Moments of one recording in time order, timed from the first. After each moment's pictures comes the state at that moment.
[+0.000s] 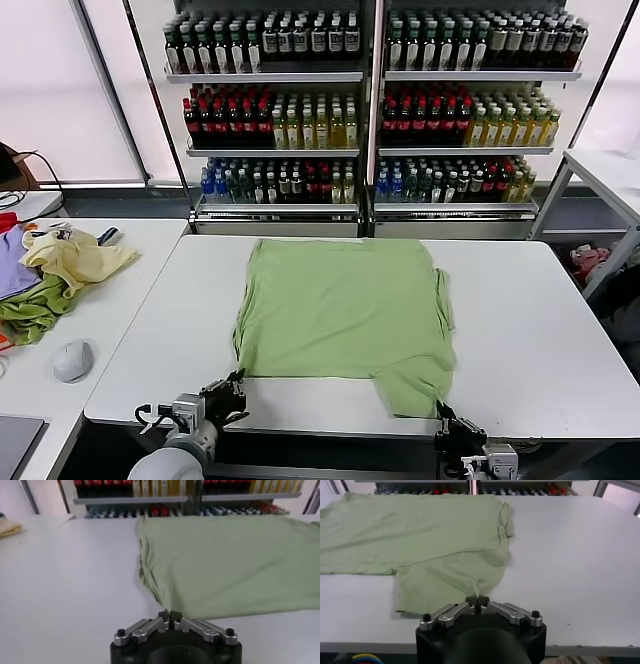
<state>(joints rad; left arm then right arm) 1.39 -1.14 -0.33 -2.10 -0.46 0.57 -0.26 -1.64 1.28 0.56 2.24 0.36 -0.46 0.13</state>
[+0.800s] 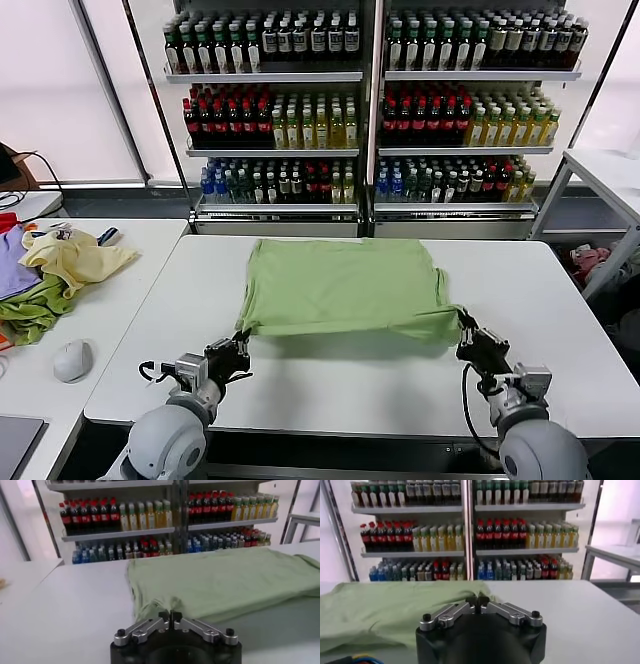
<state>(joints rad) 1.15 -1.07 -0.23 -1.98 -0.48 0.57 -0.26 -1.23 1.14 0.51 2.02 0.45 -0.41 0.15</state>
